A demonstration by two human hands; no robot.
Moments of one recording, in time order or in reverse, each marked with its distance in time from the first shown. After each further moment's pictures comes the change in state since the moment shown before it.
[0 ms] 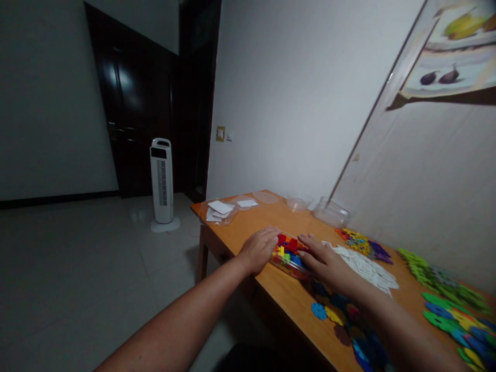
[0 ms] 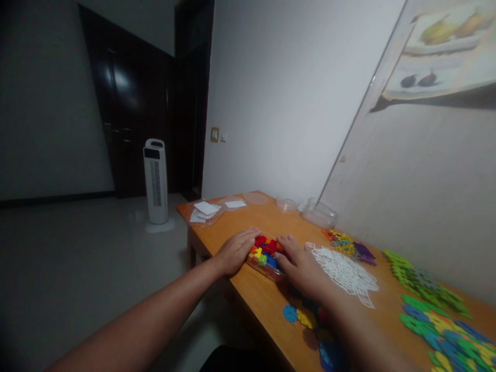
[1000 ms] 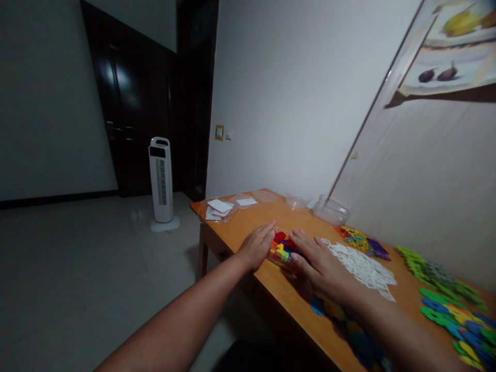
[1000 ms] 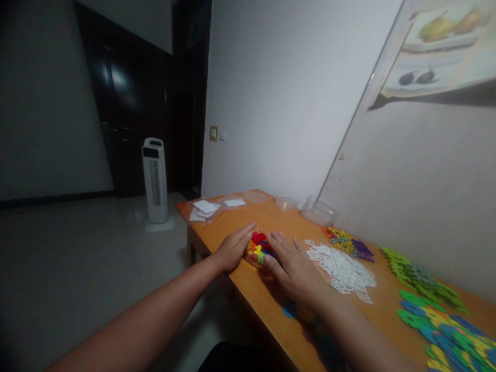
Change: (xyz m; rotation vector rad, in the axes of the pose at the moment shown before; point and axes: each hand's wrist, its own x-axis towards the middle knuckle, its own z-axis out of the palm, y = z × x) left_hand -0.001 0.002 -0.001 -0.064 0.050 -0.078; right_hand -0.016 -0.024 -0.002 -0.165 -0.007 -0.232
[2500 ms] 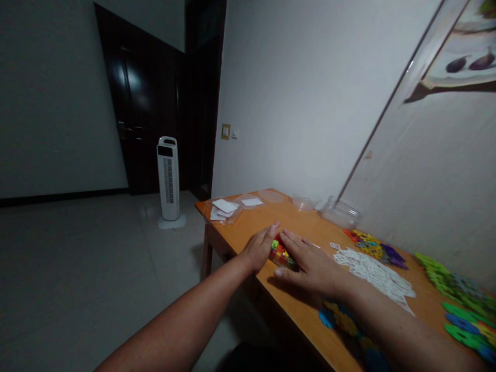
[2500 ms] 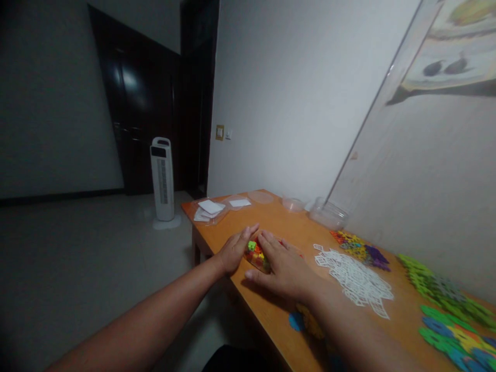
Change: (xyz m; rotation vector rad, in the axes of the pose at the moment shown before) left_hand 0.001 -0.001 -0.003 -0.261 0.017 -0.135; right_hand 0.038 -0.010 0.000 -0.008 -0.162 -0.116
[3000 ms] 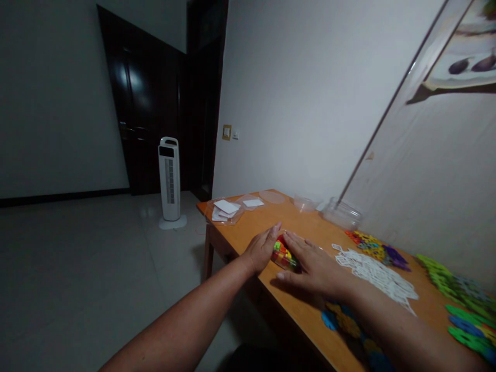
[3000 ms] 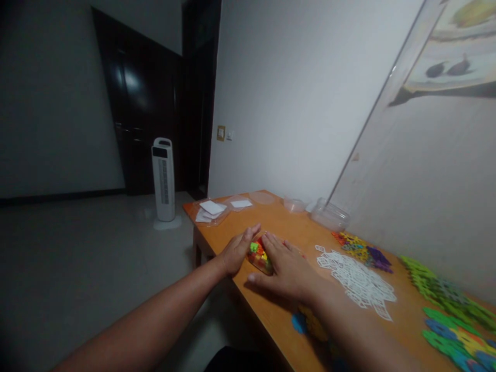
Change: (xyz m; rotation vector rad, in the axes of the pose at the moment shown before) left_hand -0.001 0.000 -0.002 0.012 -0.021 0.003; right_hand 0.002 0.006 0.006 0.026 0.016 0.015
